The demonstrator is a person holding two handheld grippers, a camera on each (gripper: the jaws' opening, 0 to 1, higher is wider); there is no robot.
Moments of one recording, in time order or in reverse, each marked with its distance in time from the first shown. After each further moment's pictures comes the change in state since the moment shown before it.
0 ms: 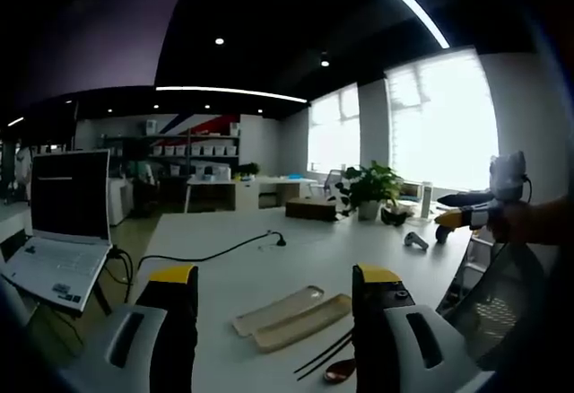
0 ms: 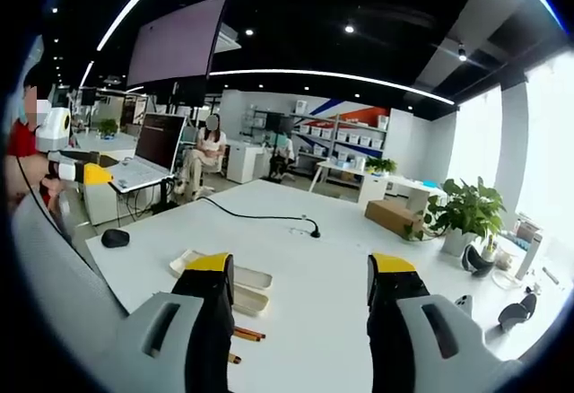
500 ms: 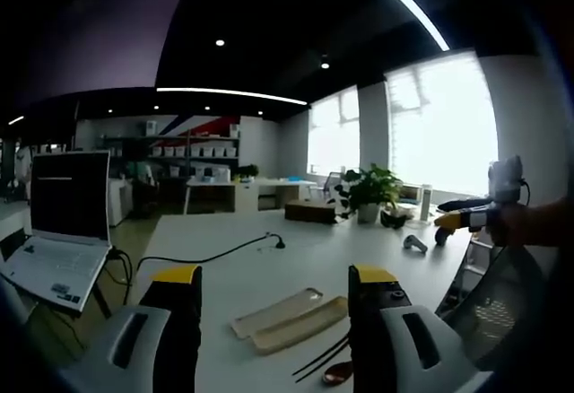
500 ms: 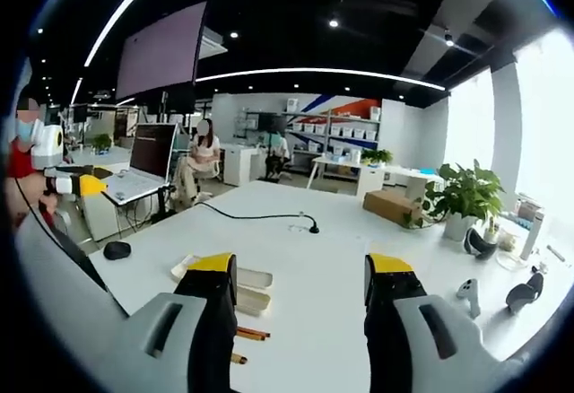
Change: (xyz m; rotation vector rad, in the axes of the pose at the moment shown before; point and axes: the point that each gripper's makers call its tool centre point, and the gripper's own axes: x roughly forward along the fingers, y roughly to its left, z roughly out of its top) left arm -0.001 0.000 0.004 -0.013 -0.014 -0.002; right arm -0.002 -0.011 -0.007 0.083 0.011 -0.015
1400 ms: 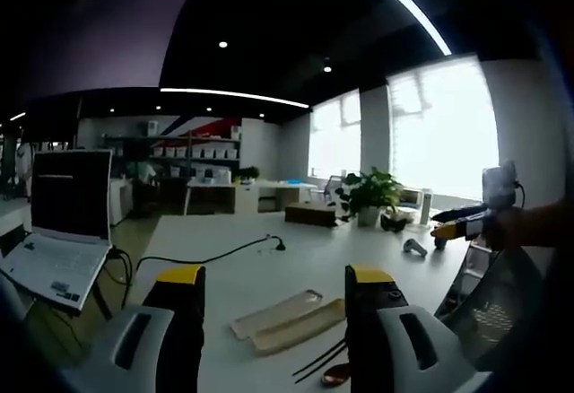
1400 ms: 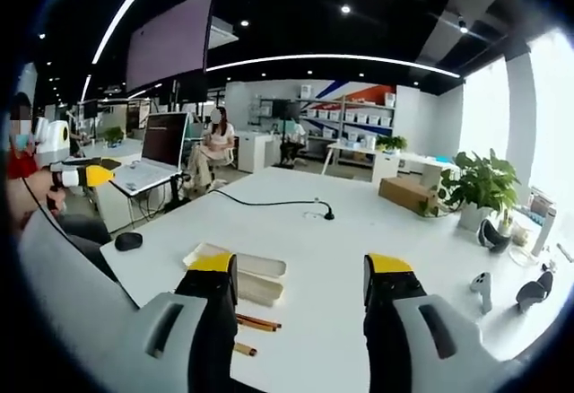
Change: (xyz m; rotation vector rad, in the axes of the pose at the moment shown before) left arm -0.001 0.002 0.000 -0.008 -0.007 0.001; right arm 0.010 0.006 -0.015 0.014 0.081 0.058
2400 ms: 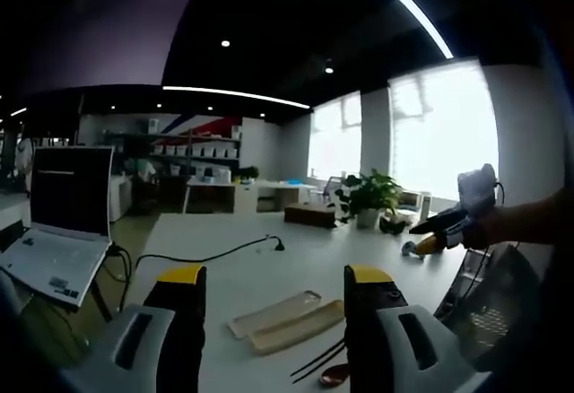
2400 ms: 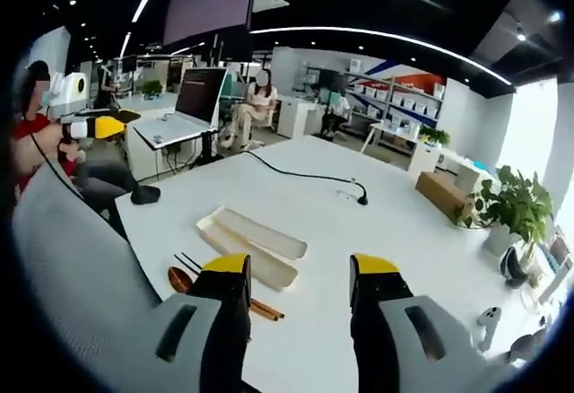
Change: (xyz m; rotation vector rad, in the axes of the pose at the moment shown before) left arm -0.002 0.002 0.001 -0.025 -0.003 -0.002; right arm 0.048 0.037 -0.014 -0.206 0.153 0.248
